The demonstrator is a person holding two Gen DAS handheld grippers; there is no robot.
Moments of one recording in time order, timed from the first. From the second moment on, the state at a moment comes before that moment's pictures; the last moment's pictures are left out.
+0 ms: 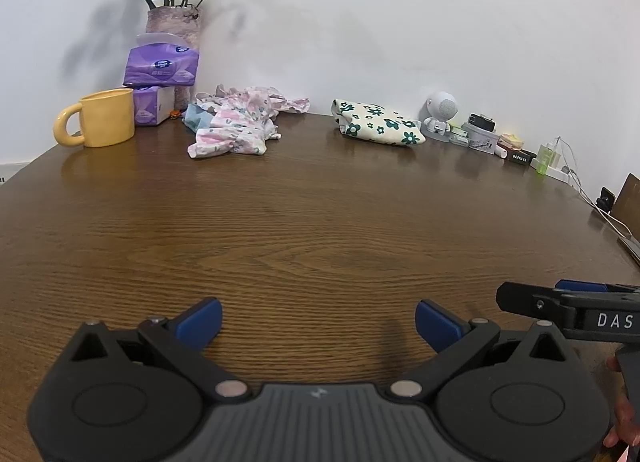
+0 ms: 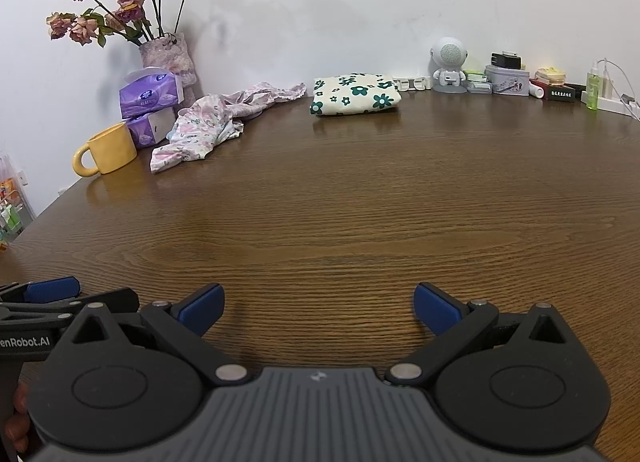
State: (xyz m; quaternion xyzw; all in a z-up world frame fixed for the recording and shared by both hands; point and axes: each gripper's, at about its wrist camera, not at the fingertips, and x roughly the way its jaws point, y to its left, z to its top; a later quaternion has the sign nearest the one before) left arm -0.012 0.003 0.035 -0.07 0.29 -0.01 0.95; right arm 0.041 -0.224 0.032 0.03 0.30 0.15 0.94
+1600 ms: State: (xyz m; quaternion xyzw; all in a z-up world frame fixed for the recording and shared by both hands) left arm -0.012 0.004 0.034 -0.07 0.29 -0.01 0.95; right arm 0.041 -0.226 0.031 0.04 0.30 0.16 0.94
